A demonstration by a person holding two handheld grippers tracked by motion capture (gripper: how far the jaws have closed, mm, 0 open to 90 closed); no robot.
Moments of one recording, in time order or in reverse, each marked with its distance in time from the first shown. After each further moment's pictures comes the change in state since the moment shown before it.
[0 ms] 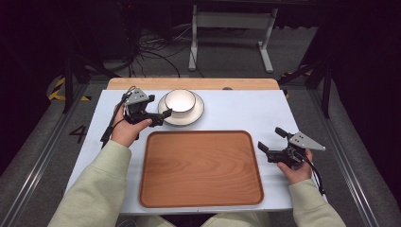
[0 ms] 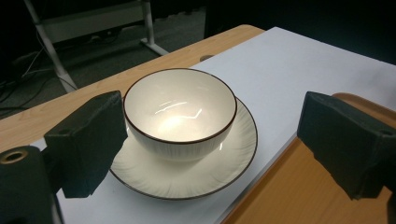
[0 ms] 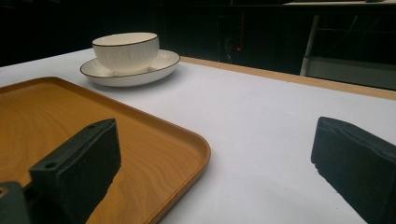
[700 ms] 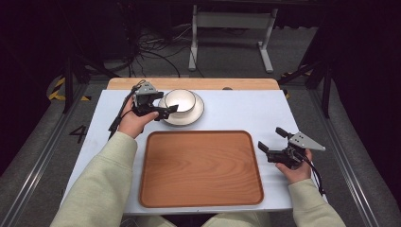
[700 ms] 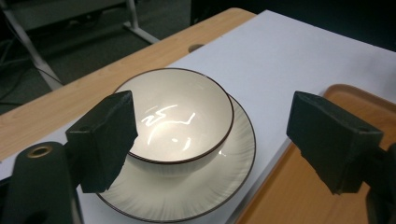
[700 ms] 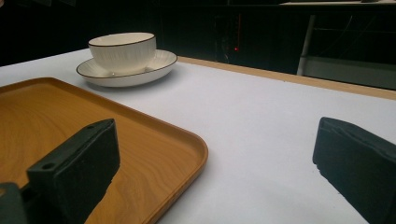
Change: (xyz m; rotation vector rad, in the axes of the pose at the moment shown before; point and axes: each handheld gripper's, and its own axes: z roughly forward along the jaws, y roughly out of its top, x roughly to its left) left arm 0.006 0.017 0.024 0.095 -0.079 0.026; right arm 0.000 0.000 0.000 0.000 -0.013 0.003
